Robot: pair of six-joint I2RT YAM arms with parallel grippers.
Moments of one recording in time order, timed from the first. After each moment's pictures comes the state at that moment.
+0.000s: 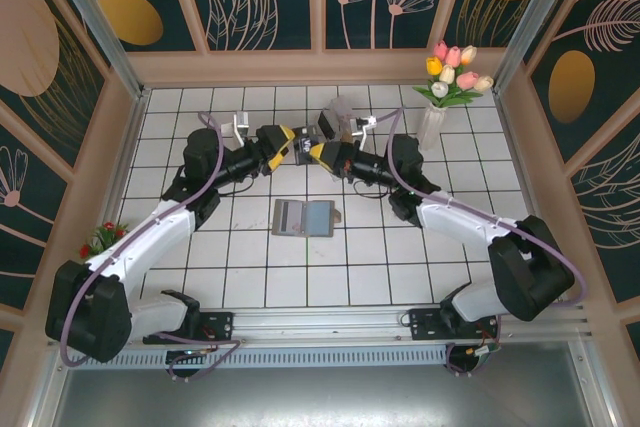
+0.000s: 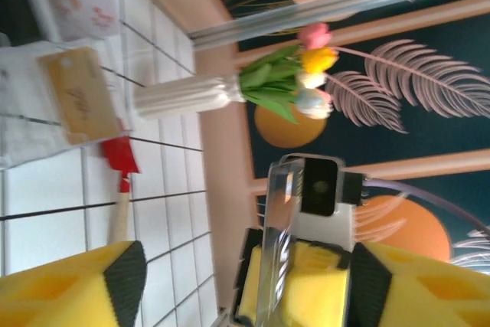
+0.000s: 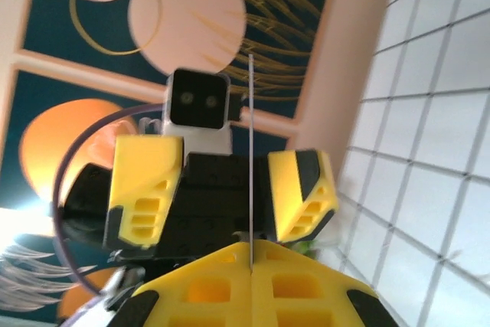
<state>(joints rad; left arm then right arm) -0.40 1.24 0.80 0.26 0.57 -1.23 0.60 1.41 0.80 0.60 -0.63 1.23</state>
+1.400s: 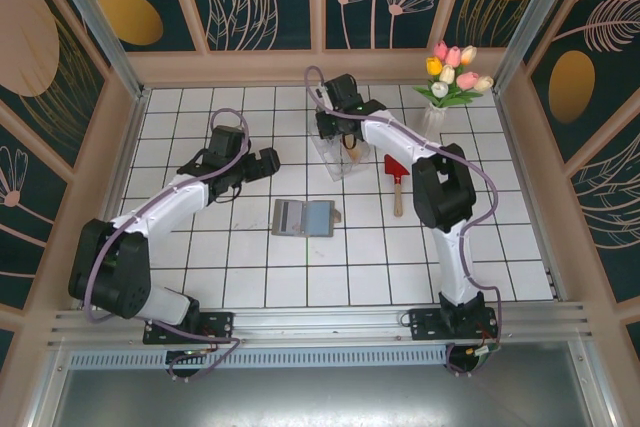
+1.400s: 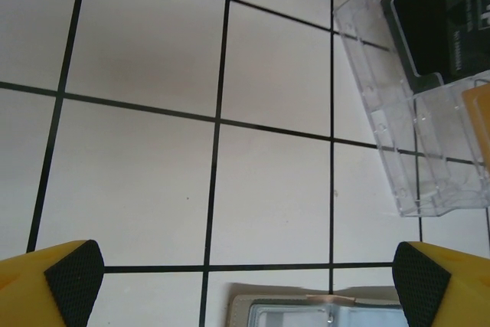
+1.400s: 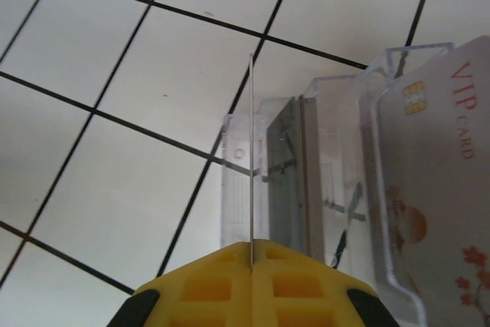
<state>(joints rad) -0.36 1.47 0.93 -0.28 0.05 -0.61 0.54 2.17 1.83 -0.49 0.00 0.12</state>
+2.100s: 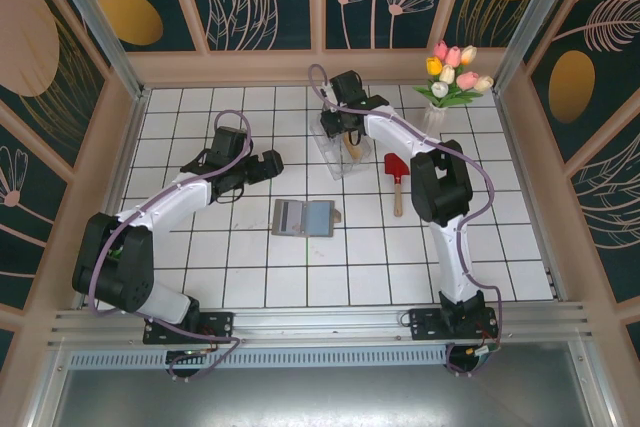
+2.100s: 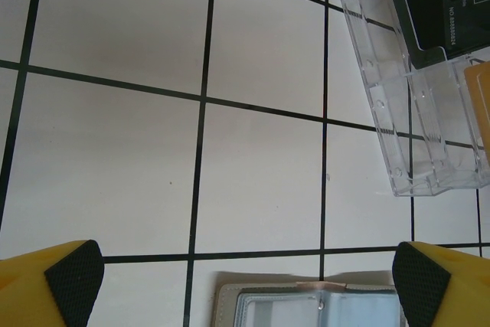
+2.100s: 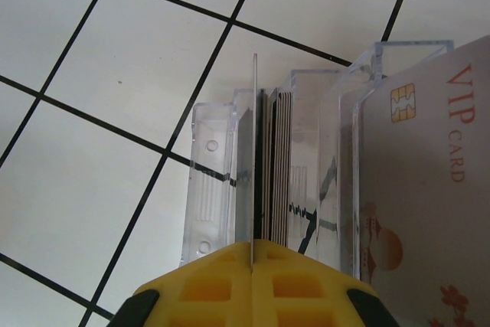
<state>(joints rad) -0.36 1.50 0.93 -0.28 0.11 -0.62 0.51 2.23 1.90 -0.54 -0.01 0.04</state>
